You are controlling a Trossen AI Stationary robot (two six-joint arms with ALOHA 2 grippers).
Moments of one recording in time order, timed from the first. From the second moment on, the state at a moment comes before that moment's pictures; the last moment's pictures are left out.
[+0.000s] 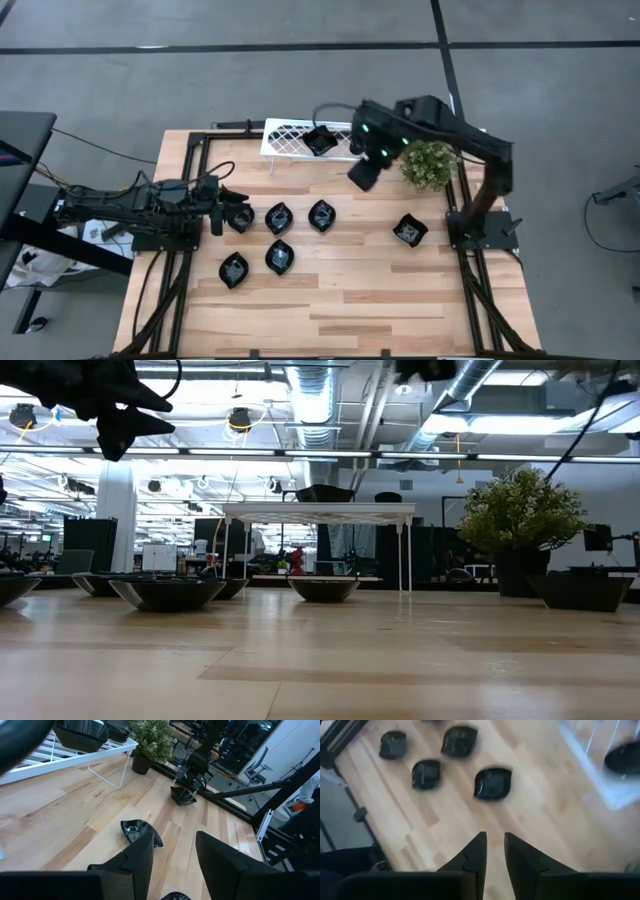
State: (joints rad) left arm -0.09 0.51 0.40 -0.28 -0.23 -0.46; right arm -0.22 1.71 2.16 -1.57 -0.14 0.45
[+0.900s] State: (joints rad) left arm -0.09 0.51 0.40 -0.26 -0.23 -0.48; right arm 0.37 1.09 0.82 -1.14 0.01 1.90
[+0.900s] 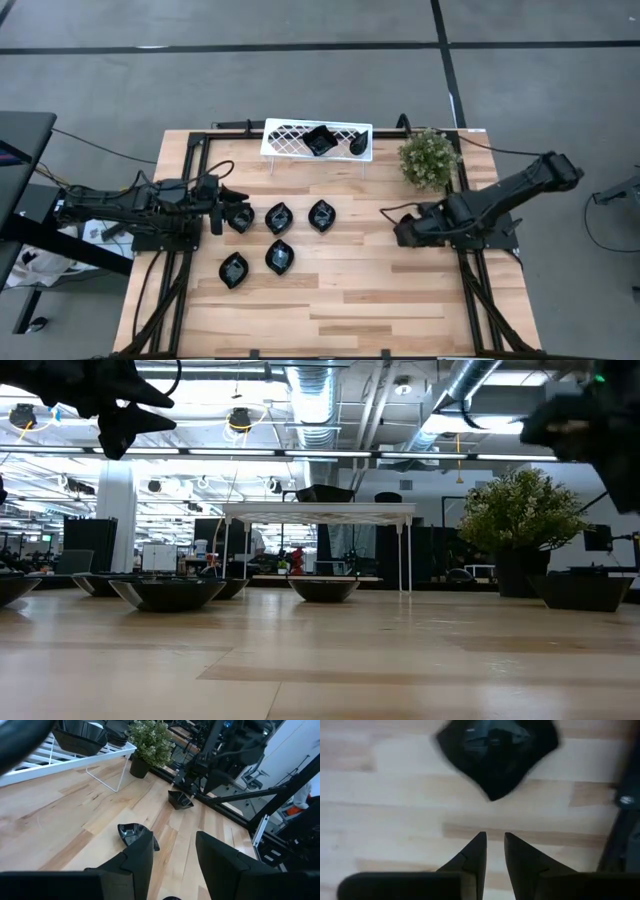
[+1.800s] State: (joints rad) left arm -0.09 0.51 0.40 -0.23 -0.23 -0.48; right arm 0.42 1.04 0.56 -0.99 0.13 2.11
